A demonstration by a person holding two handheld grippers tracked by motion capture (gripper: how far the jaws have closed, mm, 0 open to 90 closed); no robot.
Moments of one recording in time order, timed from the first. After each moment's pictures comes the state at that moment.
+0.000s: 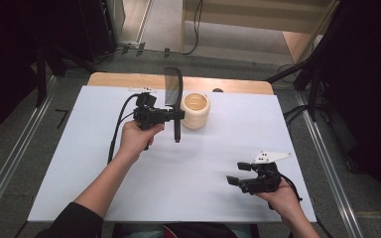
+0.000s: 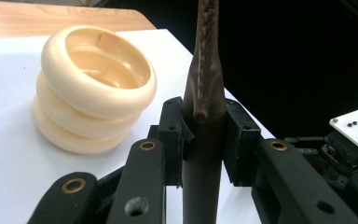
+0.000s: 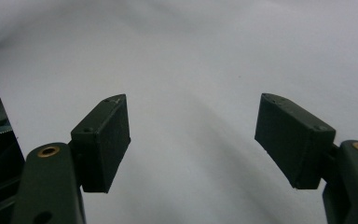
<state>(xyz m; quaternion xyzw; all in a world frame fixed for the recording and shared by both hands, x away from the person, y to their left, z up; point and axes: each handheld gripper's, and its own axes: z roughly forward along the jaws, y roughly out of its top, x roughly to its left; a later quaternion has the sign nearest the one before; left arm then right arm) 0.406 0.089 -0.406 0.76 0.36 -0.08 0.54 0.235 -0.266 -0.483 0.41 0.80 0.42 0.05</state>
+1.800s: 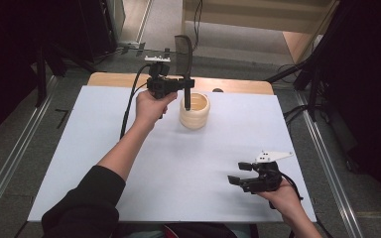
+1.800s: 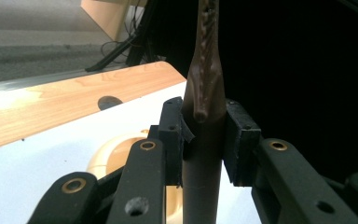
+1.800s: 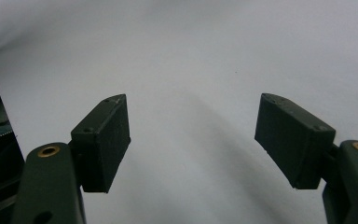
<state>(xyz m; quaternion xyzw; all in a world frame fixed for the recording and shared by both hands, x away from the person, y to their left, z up) 0.473 0.051 -0.368 0.75 0.37 -0.01 0.55 0.238 -0.270 -0.487 0.42 0.80 0.42 0.04</state>
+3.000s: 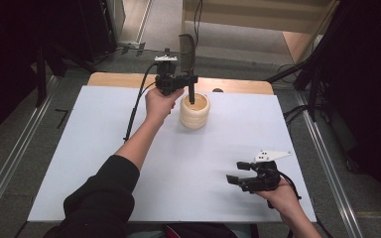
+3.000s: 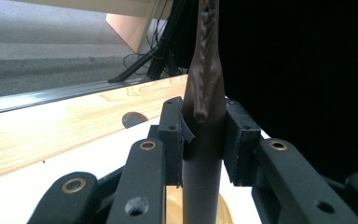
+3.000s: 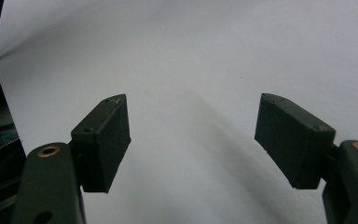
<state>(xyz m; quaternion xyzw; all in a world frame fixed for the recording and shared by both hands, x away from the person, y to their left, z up) 0.499 0.028 -0.392 0.74 0.39 0.03 0.55 0.240 -0.267 -0.487 0.41 0.80 0.43 0.03</state>
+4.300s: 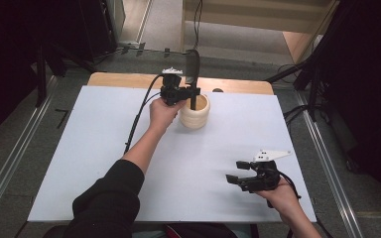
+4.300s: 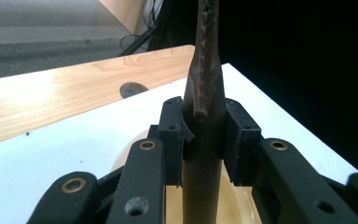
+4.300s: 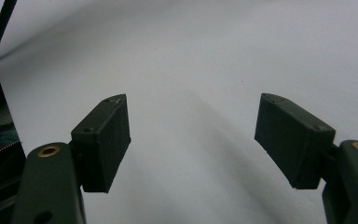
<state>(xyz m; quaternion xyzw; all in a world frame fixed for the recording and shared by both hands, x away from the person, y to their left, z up) 0.498 0.020 -0.434 0.76 0.37 0.02 0.53 0.241 -0.266 -0.485 0.41 0.80 0.43 0.03</state>
